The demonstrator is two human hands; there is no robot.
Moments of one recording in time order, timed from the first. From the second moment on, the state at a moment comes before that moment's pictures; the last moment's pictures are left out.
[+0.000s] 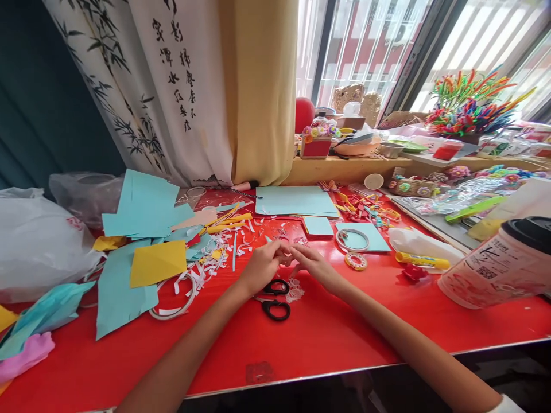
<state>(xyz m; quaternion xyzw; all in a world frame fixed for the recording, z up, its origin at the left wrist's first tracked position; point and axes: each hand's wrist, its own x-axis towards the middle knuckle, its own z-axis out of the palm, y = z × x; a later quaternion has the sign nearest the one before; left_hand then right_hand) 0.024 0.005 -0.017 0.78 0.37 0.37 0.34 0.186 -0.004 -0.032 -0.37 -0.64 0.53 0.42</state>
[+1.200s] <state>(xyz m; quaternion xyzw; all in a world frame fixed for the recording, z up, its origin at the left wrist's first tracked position) 0.008 0.026 -0.018 0.76 0.52 0.37 0.12 0.306 0.019 -0.018 -0.71 -0.70 -0.04 0.06</state>
